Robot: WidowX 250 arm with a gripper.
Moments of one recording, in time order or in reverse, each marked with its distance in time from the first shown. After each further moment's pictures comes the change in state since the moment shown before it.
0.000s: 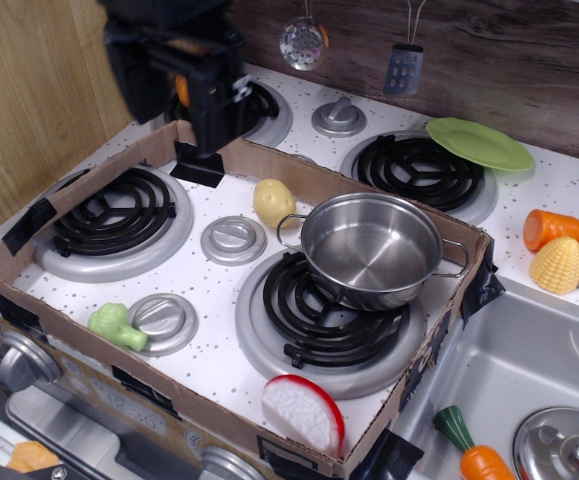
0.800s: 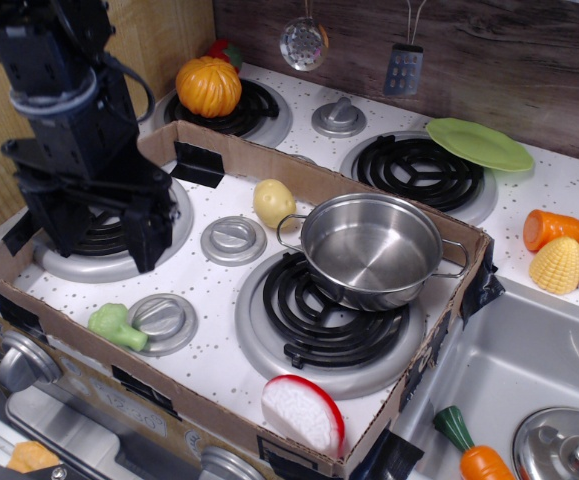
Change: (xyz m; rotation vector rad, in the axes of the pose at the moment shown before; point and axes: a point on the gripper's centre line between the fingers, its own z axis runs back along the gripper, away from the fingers) arm -0.052 0.006 -0.054 0.031 -0.062 0.261
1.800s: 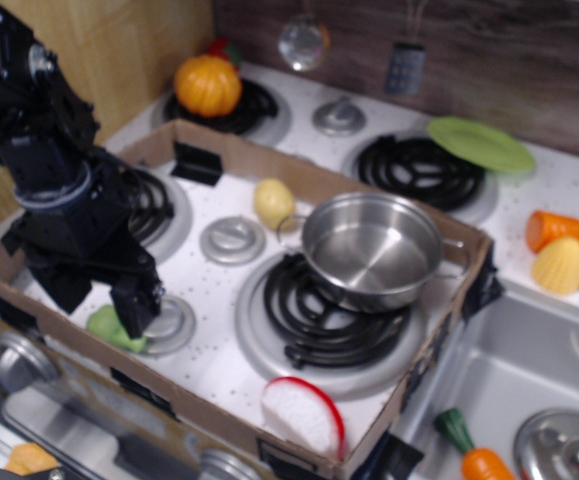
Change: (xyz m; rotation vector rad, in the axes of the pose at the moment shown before) arm -0.013 0.018 -0.056 -0.039 0.021 -0.047
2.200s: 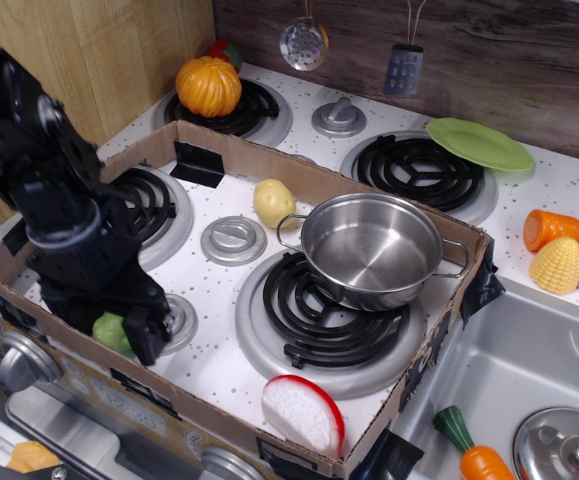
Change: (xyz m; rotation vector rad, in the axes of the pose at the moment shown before) arm -0.006 -0.007 -0.024 -0.034 -0.004 0.012
